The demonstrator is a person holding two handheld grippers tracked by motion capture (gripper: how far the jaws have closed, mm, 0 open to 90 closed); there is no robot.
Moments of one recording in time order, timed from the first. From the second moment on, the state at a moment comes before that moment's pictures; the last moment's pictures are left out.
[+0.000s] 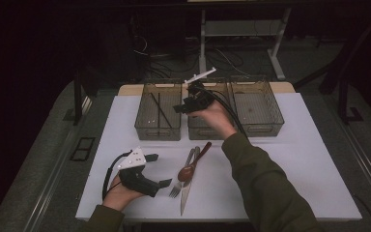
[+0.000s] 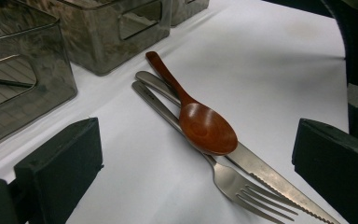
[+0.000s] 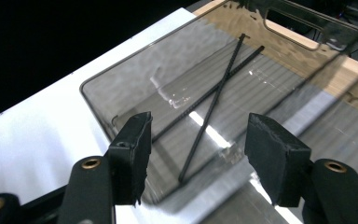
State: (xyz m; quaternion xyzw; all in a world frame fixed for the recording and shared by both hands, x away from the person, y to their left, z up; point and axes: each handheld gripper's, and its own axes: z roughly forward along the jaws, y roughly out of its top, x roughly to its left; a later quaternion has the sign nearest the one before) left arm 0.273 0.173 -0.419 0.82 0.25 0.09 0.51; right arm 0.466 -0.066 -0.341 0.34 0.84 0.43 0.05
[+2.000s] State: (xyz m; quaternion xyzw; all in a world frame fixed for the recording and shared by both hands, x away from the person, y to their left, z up) left arm 0.280 0.174 -0.420 0.81 0.29 0.10 0.49; right arm 0.278 -0.289 -0.424 0.37 0.79 0.47 0.15
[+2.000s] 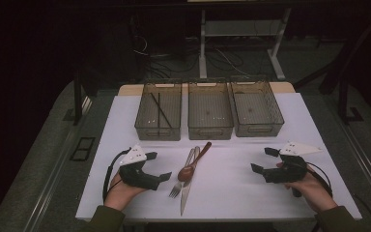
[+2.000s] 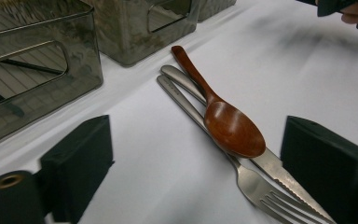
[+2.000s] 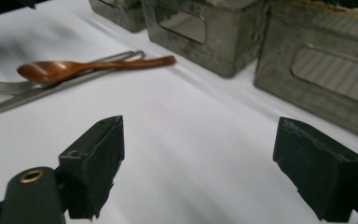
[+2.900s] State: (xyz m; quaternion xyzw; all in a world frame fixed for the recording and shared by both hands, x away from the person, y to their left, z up) left arm 0.322 0.124 -0.423 0.84 0.31 0.07 0.45; right arm 0.259 -0.293 -0.436 0.36 0.80 0.46 0.15
